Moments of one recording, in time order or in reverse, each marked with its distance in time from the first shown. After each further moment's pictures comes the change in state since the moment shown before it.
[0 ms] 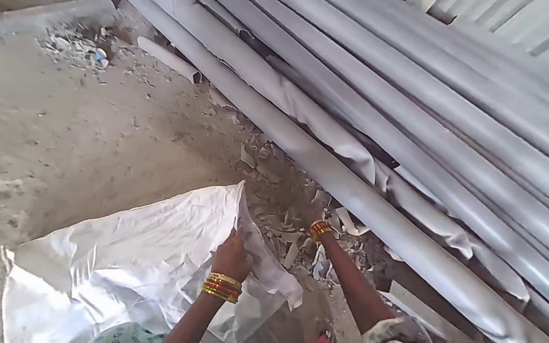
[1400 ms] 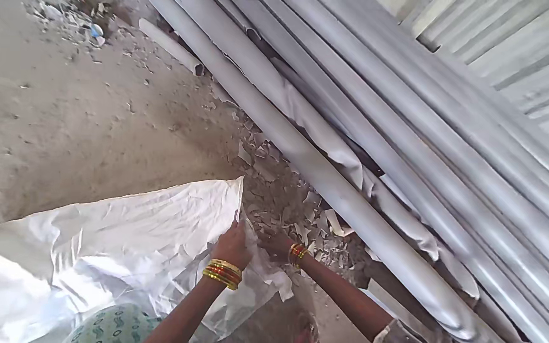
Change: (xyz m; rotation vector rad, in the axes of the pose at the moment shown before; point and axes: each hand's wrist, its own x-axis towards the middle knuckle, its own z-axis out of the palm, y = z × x) left_hand 0.000 0.003 -0.008 0.035 -0.107 0.004; right_hand -0.071 -0.055 0.049 -0.293 -0.316 -0.629
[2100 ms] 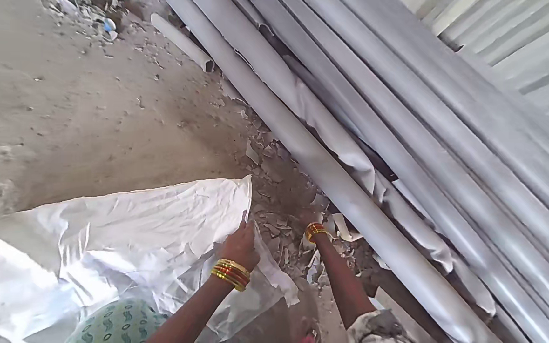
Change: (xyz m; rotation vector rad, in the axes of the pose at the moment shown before) left_hand 0.004 0.001 -0.003 0.000 -0.042 -0.006; right_hand 0.006 0.067 -0.051 0.289 0.240 0.682
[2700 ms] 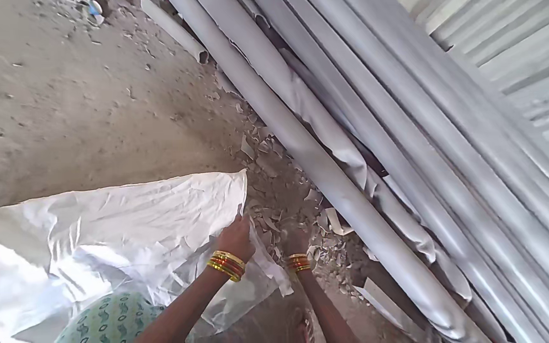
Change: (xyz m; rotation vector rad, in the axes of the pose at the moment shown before) left_hand 0.004 -0.004 0.002 -0.005 0.036 0.033; right_hand -0.093 -0.048 0.048 0.067 0.233 0.151
